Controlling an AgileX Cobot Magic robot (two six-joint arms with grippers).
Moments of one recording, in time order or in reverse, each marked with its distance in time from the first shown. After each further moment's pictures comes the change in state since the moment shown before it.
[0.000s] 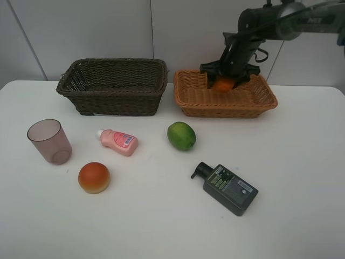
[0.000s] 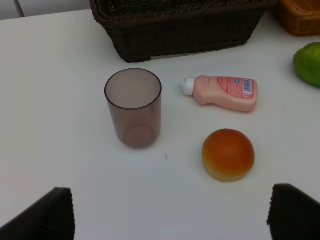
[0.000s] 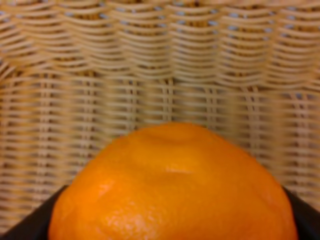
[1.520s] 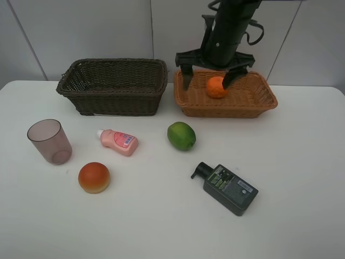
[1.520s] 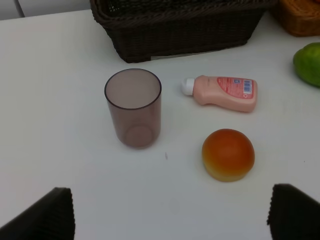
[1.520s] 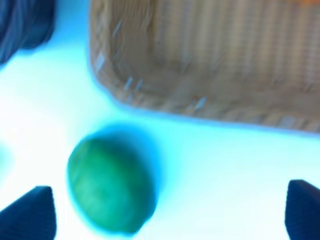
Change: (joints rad) left arm 0.000 0.000 0.000 0.000 0.000 0.000; right arm 0.249 -0.330 0.218 0.014 0.288 0.148
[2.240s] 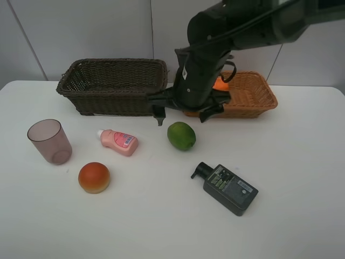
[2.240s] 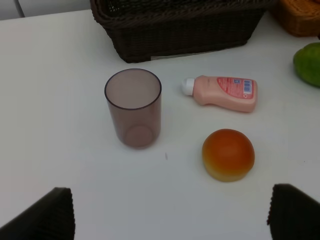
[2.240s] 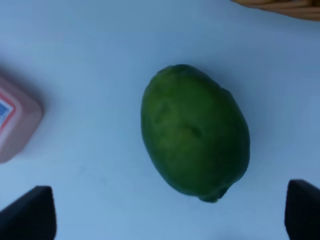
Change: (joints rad) left arm 0.000 0.000 0.000 0.000 0.000 0.000; right arm 0.192 -0.062 0.314 -0.127 -0.302 0.276
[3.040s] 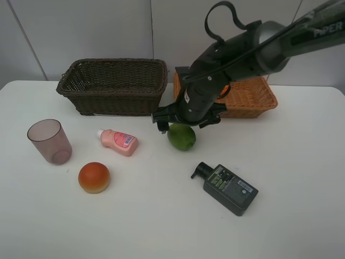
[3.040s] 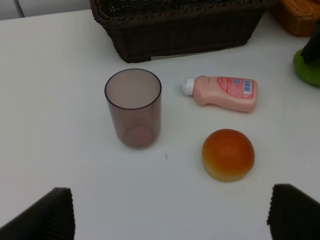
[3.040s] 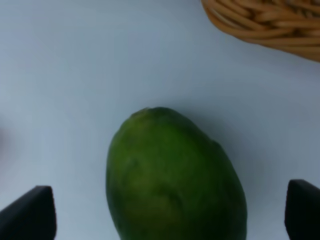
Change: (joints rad) left arm 0.000 0.000 0.000 0.000 0.000 0.000; right arm -0.026 0.081 0.088 -0.140 -0.238 0.040
